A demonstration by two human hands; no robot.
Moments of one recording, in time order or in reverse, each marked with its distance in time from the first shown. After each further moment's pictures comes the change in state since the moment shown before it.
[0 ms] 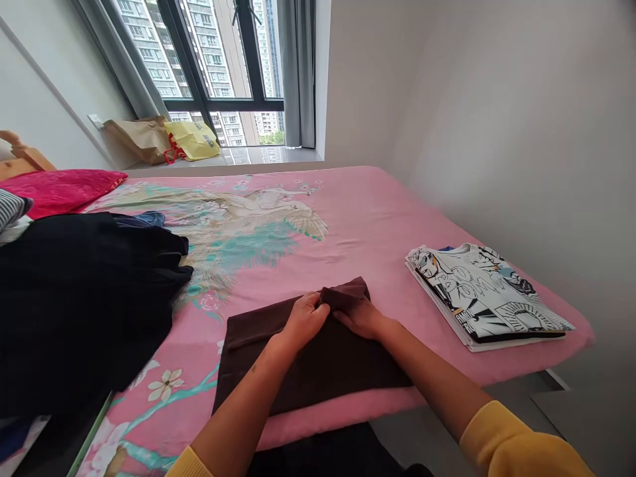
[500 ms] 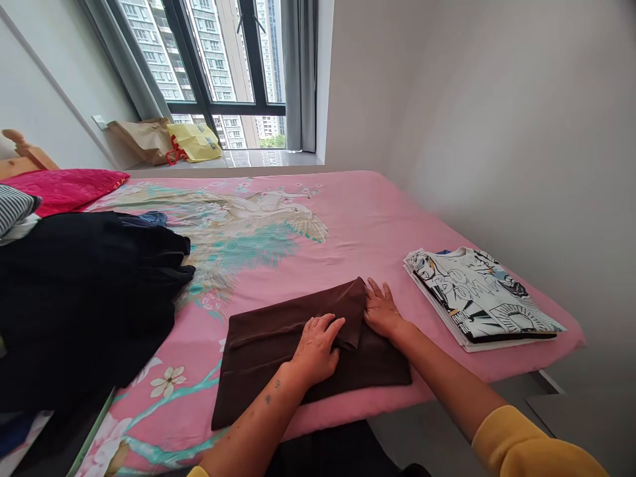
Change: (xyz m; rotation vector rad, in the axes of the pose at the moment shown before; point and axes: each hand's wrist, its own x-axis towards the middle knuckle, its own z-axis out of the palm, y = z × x) left_hand -0.054 -0.025 0.027 0.632 -0.175 0.328; right_hand -0.025 0.045 0.015 -0.209 0.100 0.302
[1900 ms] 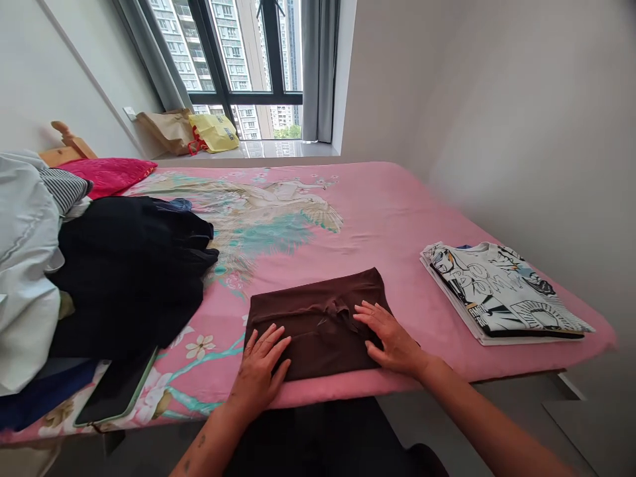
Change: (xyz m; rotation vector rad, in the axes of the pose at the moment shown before) left_hand -0.144 -0.063 -0.034 0.224 0.199 -0.131; right_hand -0.076 -0.069 -0.044 0.376 0.051 -0.354
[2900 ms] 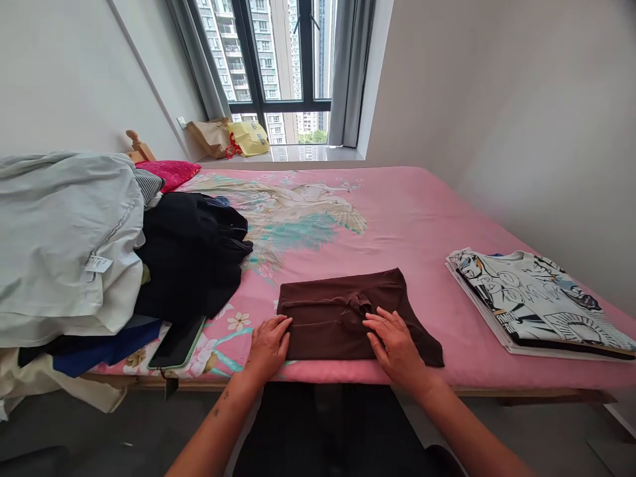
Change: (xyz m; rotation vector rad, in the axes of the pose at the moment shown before) left_hand -0.020 -0.024 -0.011 0.001 0.033 -0.288; right_hand -0.001 -0.065 0.031 -0.137 0.218 0.129
